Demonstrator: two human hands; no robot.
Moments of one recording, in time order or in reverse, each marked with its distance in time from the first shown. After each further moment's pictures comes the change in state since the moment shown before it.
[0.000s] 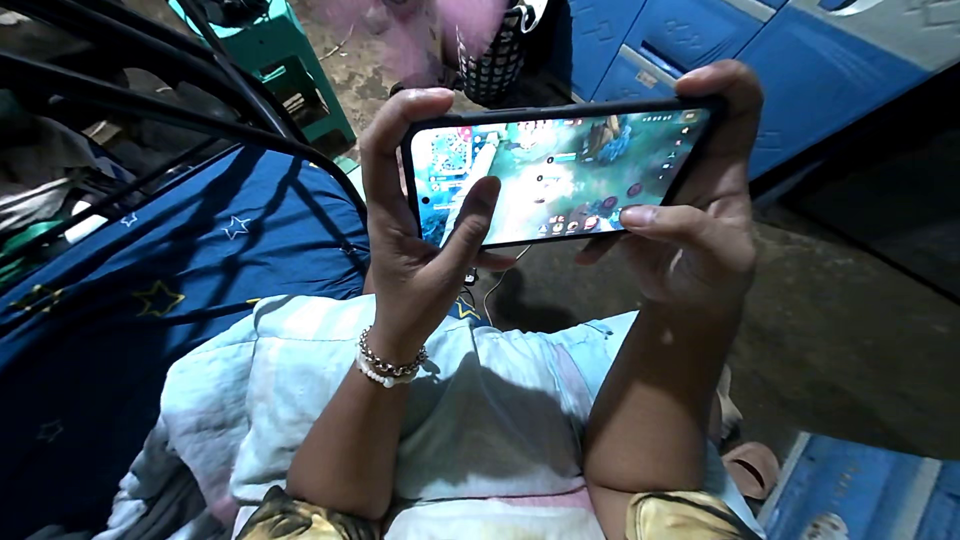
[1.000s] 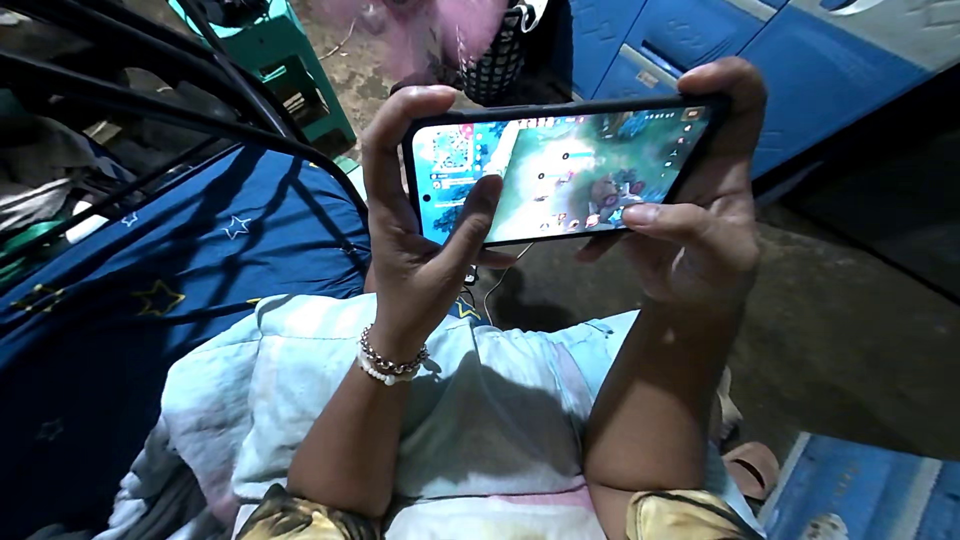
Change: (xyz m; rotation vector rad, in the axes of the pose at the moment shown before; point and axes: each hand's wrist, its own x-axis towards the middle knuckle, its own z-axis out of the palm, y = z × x) left_hand 0.001 -0.001 0.001 -0.009 0.000 0.002; right_hand 0.001 -0.001 -0.001 0.006 0.000 0.002
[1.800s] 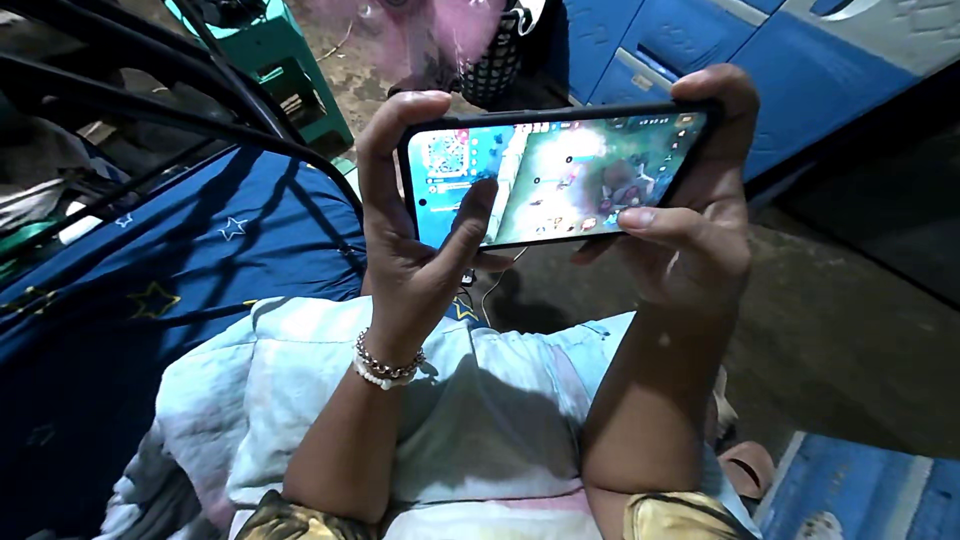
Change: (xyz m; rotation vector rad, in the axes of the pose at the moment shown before) left_hand -0.001 -0.001 -0.001 -0.012 -0.009 0.033; right_hand -0.001 0.001 0.000 -0.019 0.005 -0.008
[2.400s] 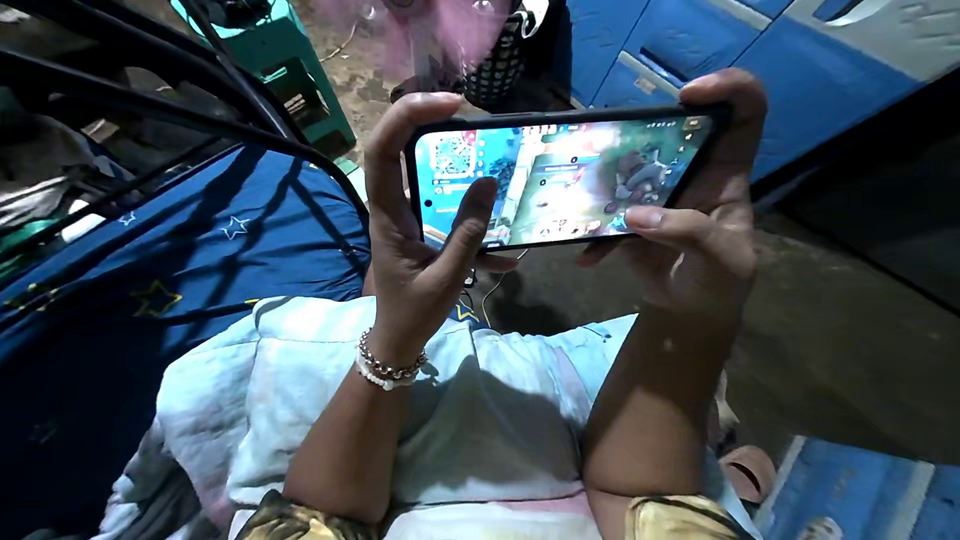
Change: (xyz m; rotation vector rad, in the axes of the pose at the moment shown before) left_hand 0.000 0.001 -0.001 0.061 -0.010 -0.011; right_hand 0.001 -0.002 0.002 -0.012 0.007 0.000
